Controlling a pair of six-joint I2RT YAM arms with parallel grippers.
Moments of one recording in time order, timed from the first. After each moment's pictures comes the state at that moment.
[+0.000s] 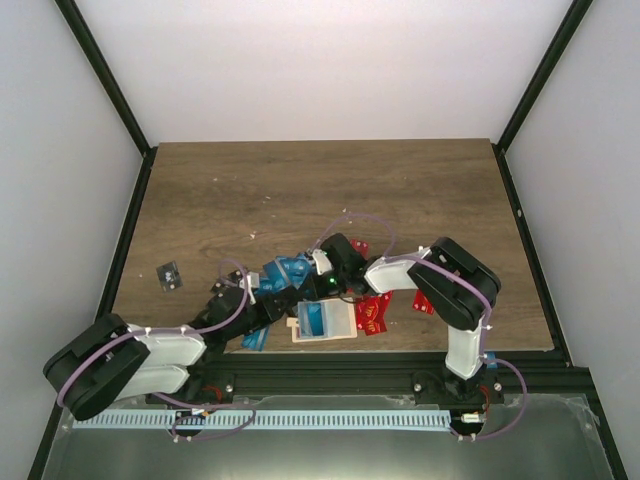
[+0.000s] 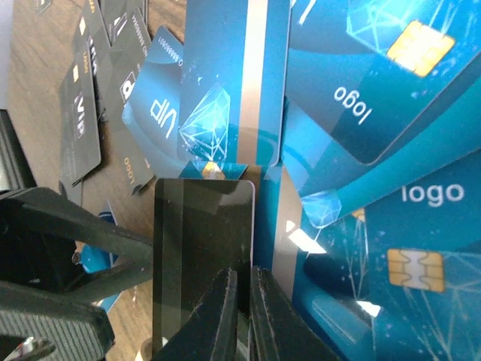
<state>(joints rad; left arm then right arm) -0.74 1.21 0.06 0.60 0.12 -1.14 0.81 1.87 0.88 0.13 -0.53 0.56</state>
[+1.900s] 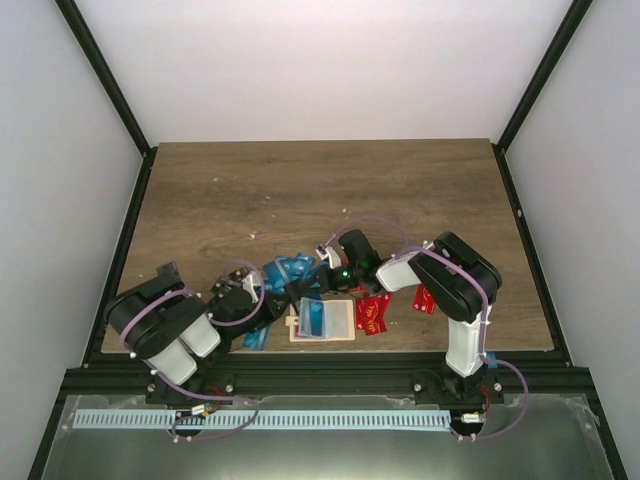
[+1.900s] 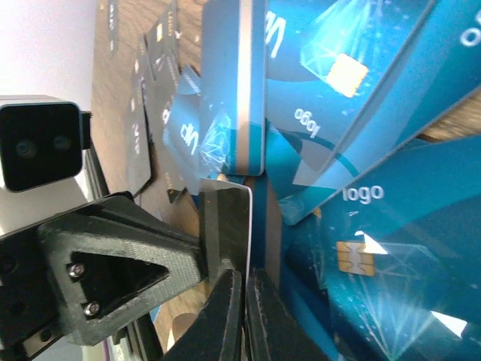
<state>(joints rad) -0.72 1.63 0.04 1.14 0.14 -1.20 0.70 1.91 0.79 0.38 -0.75 0.71</state>
